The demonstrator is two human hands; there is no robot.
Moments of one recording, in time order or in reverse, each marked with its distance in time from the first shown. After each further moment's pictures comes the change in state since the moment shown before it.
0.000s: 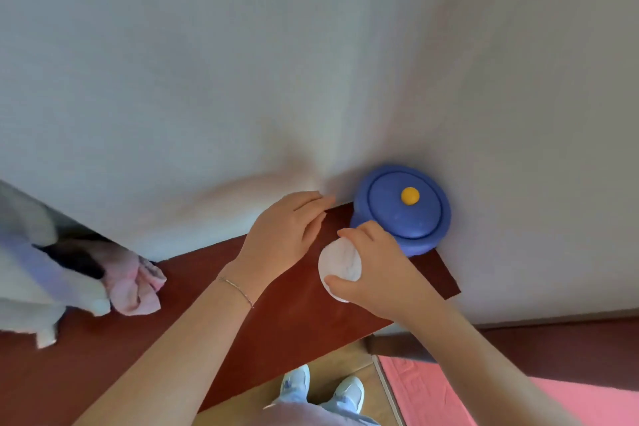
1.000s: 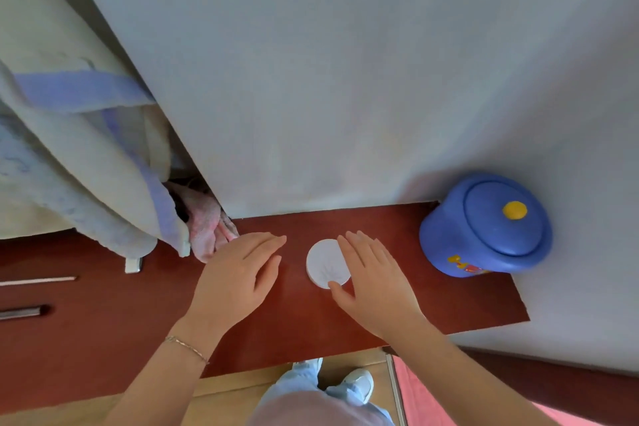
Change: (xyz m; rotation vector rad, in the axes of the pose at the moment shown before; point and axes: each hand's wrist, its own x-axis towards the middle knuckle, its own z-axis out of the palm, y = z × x) left_hand -0.161 -0.074 -0.047 0.139 0.063 -0.290; right_hand 0.024 -0.039 0.106 -0.427 -0.043 -0.242
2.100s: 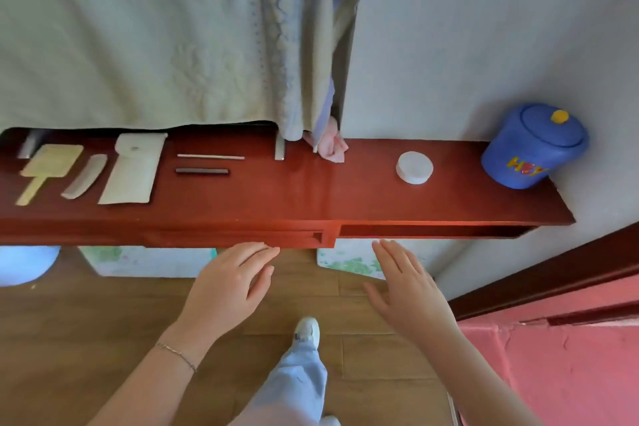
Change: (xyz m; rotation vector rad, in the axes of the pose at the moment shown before) left_hand -0.310 -0.010 -0.127 0.118 -0.004 -0.121; right_hand -0.219 -0.183 0.043 0.145 0.051 -0.022
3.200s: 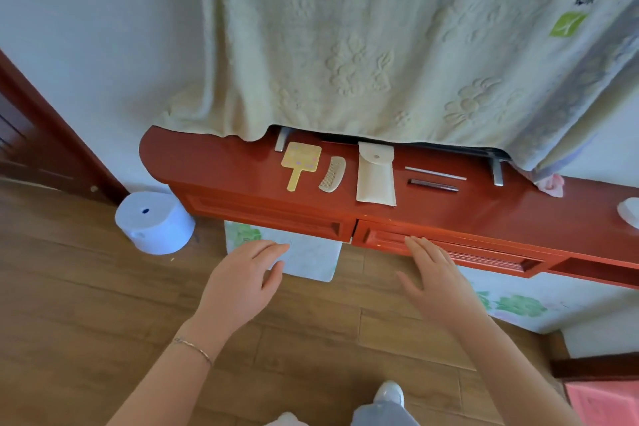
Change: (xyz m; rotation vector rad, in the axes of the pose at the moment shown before) left_hand -0.211 -0.345 -0.197 -0.006 0.059 -0.243; right_hand 0.056 -0.419 0.085 0.009 -0.125 -0.036
